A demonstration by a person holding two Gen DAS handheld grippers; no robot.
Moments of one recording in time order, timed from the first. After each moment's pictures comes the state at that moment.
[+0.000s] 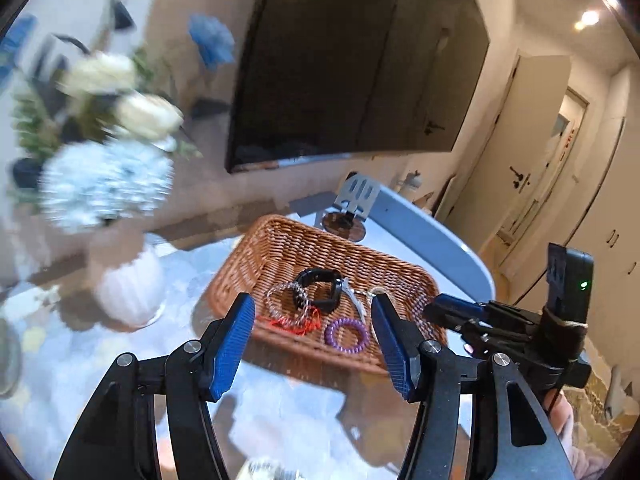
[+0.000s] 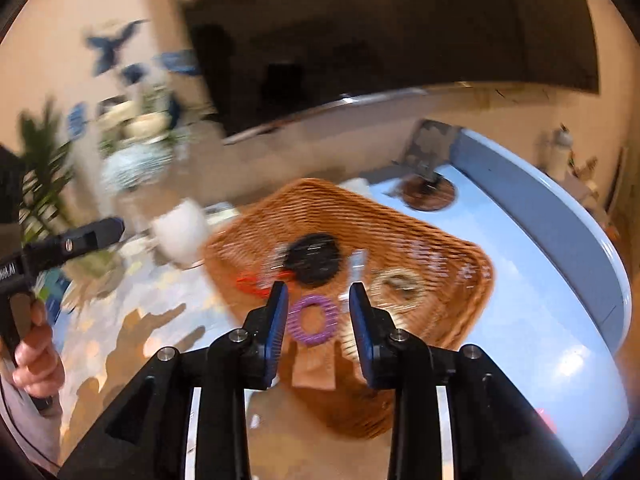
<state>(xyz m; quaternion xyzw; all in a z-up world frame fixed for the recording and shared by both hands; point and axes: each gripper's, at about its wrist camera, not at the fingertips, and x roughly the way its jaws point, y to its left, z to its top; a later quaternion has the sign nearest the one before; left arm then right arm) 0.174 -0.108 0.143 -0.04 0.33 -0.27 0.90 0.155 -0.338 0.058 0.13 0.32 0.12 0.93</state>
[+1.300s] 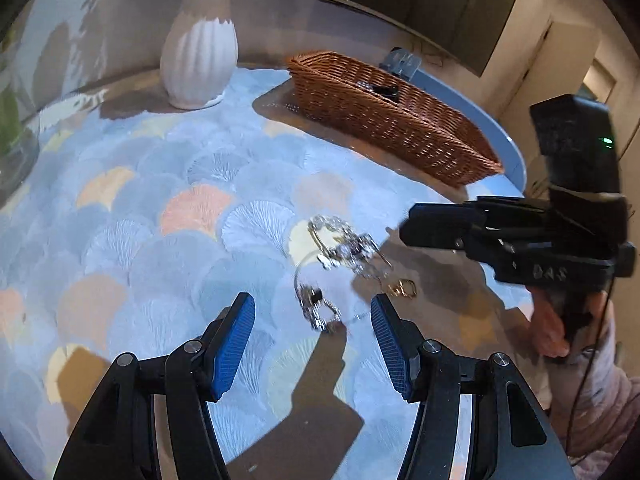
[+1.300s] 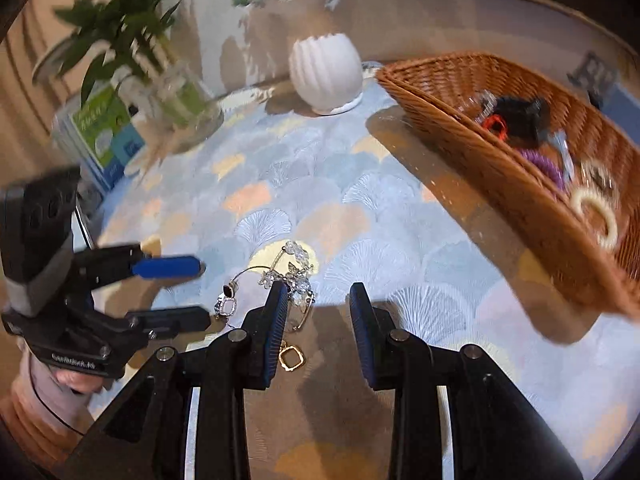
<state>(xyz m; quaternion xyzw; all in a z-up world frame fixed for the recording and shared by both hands) 0.072 -0.041 -0.011 -0.03 0.45 -0.22 0.86 0.123 -0.196 -0.024 0.04 0.42 0.30 0.86</state>
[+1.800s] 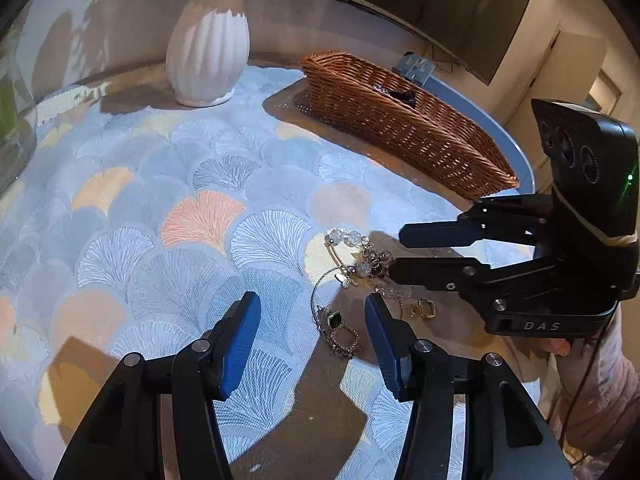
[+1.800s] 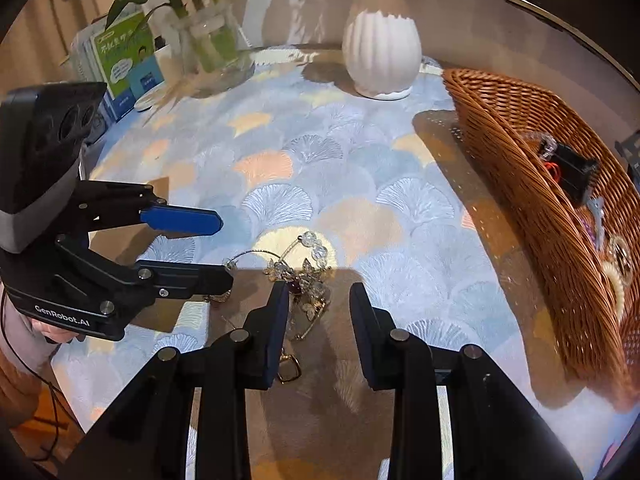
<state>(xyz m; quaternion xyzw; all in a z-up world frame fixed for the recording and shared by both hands) 0.086 -0.035 -0.021 -0.05 0.45 -0.22 0.86 0.130 -0.165 -0.031 -0.08 0.42 0.34 0.84</state>
